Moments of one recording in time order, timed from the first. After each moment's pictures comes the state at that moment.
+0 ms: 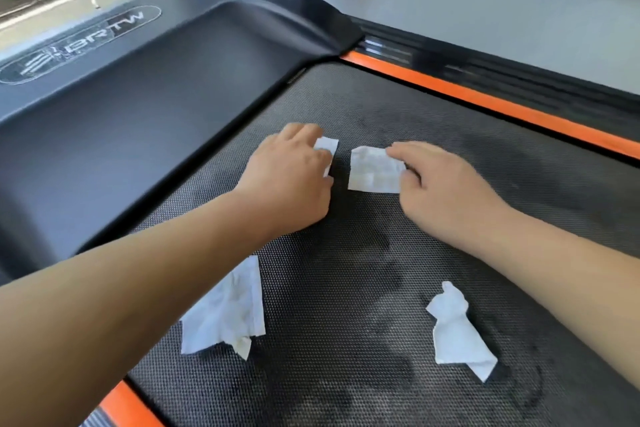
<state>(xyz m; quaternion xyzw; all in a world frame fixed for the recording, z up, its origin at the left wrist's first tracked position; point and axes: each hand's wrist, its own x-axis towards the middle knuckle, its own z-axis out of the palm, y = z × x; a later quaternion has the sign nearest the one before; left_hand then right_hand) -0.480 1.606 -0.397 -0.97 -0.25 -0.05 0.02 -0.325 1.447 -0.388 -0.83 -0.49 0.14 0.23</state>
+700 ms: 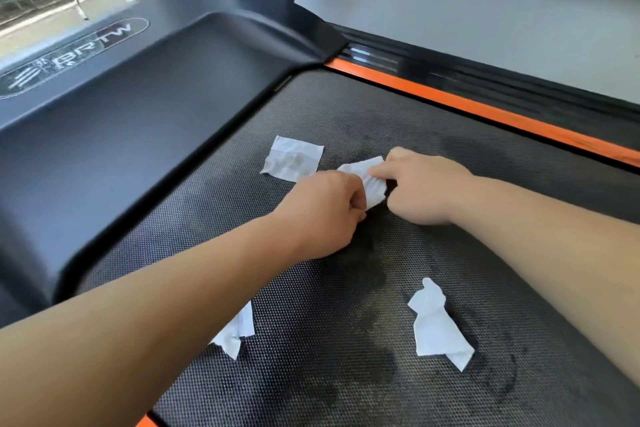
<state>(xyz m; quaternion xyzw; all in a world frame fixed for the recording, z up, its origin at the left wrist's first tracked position) -0.458 1.553 -0.398 -0.94 -0.22 -0.04 -0.26 -0.311 1.461 -0.365 -0.83 -0.50 0.23 -0.05</state>
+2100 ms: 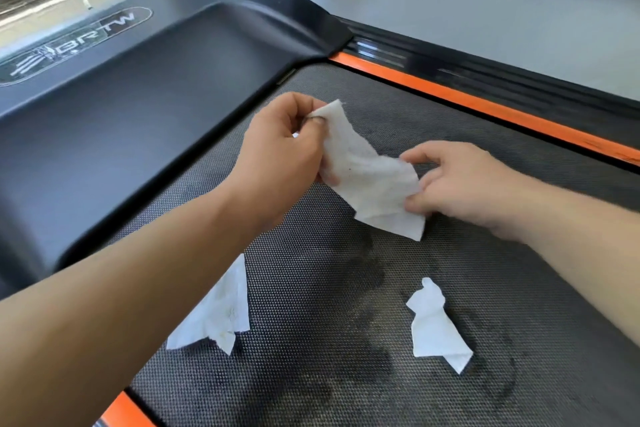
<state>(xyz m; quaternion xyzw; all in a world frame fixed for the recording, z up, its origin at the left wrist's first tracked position) -0.466 1.566 -0.360 -0.68 -0.35 -0.33 -0.56 -0.299 1.425 -0.356 -0.83 -0.36 0.34 0.27</state>
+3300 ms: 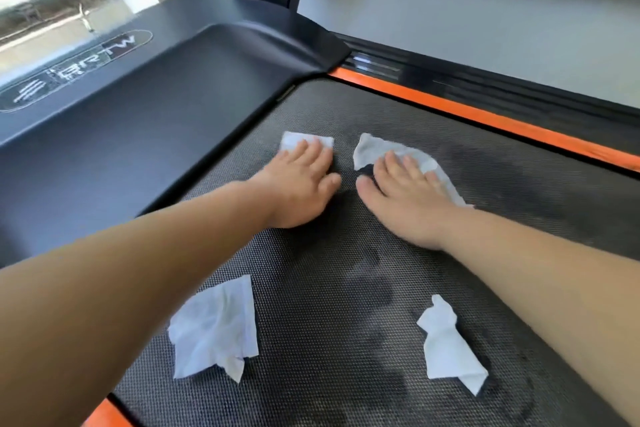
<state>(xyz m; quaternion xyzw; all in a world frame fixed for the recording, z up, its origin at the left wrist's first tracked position) -0.447 1.636 -0.416 -0.96 -0.24 0.12 -0.06 -0.307 1.475 -0.412 -0.84 -0.48 0.25 0.03</state>
